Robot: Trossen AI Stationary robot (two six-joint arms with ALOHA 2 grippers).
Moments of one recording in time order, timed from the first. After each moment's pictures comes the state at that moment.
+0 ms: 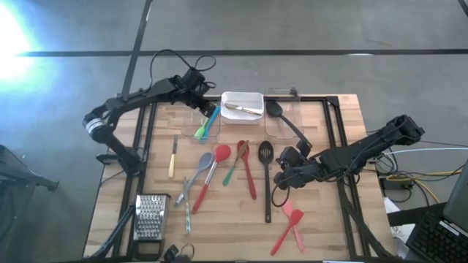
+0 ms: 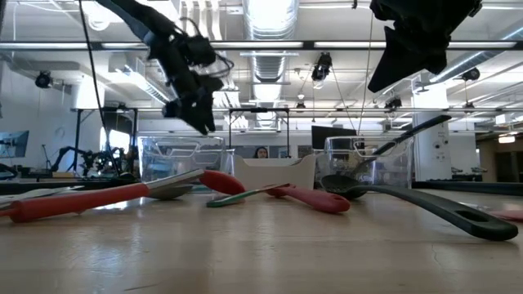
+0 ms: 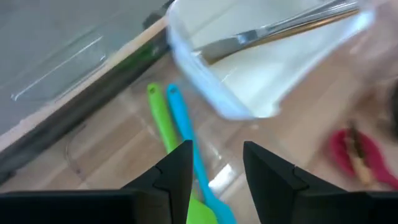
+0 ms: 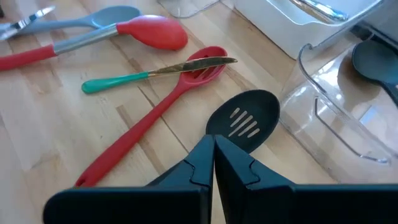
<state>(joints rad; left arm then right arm) 0.70 1.53 1.24 -0.63 0.09 -0.16 0.37 1.30 0.92 -0.67 0.65 0.88</state>
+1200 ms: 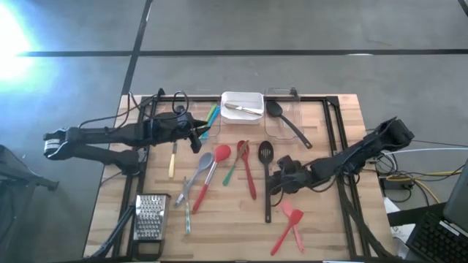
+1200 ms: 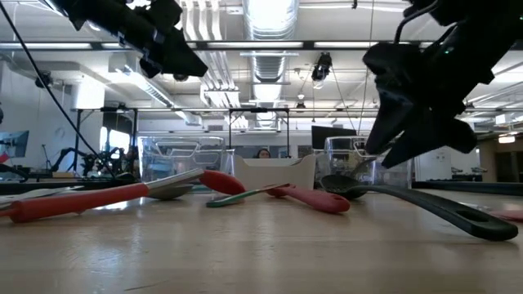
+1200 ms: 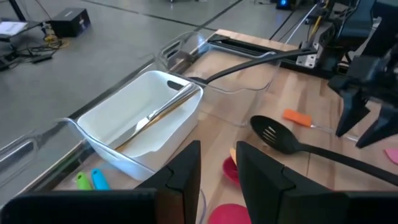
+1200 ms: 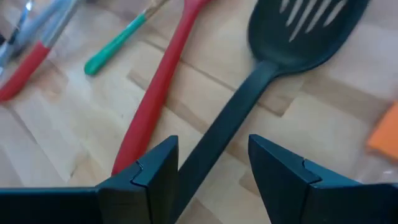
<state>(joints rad) 0.20 0.95 0.69 -0.07 -0.25 -0.14 0.37 1.46 0.66 -0.20 0.46 1.31</state>
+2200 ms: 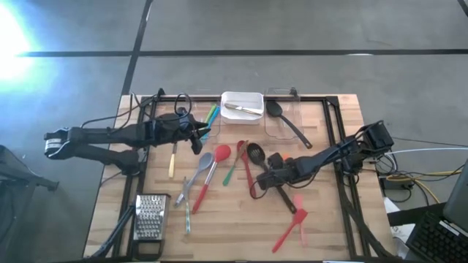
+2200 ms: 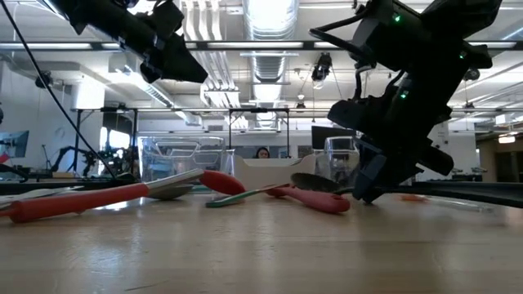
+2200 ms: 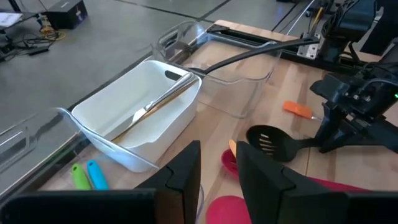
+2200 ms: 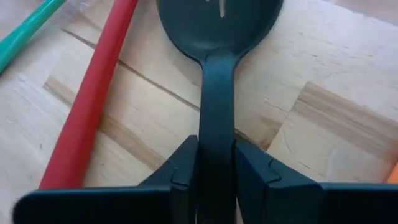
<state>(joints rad) 0.19 0.97 0.68 -0.07 -0.24 -0.15 0.24 1.71 0.76 -0.23 0.37 1.26</state>
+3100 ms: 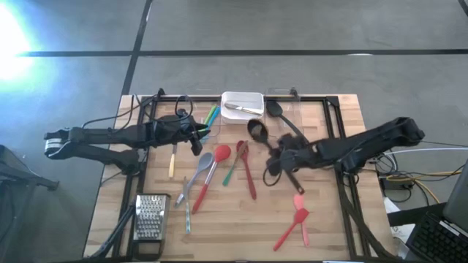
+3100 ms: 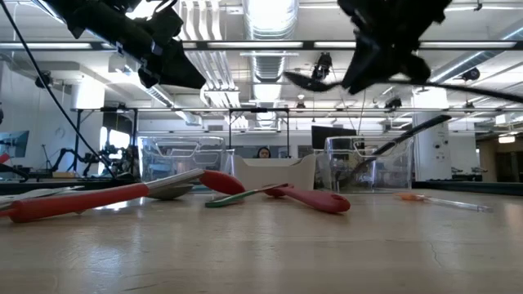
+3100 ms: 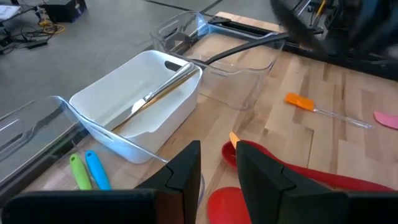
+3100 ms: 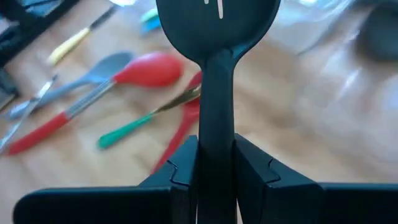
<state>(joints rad) 0.19 0.97 0.65 -0.06 -0.24 -0.17 0.21 1.30 0.96 -0.61 0.56 0.99</state>
